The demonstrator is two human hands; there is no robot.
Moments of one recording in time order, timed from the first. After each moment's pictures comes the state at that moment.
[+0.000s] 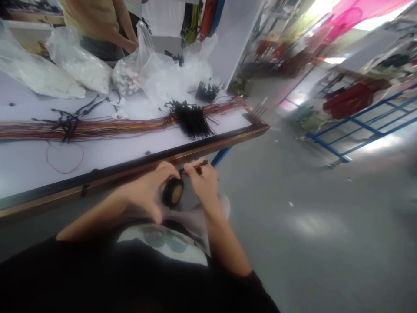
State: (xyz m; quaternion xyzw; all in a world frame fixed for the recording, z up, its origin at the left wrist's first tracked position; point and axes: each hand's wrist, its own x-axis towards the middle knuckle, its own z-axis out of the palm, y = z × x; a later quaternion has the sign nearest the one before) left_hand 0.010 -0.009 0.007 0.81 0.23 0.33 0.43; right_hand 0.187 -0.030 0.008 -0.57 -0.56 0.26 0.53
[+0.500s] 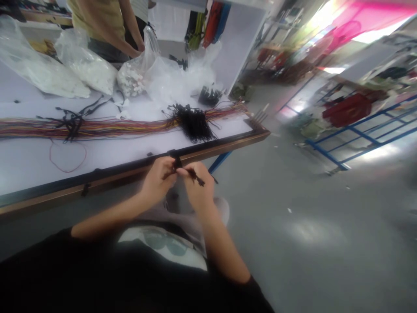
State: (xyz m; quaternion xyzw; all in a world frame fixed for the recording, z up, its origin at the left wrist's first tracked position) left_hand 0.046 -0.014 -0.020 0.66 0.38 0.56 0.33; right_hand 0.175 -0.034 0.014 -0.58 -0.65 0.14 0.48
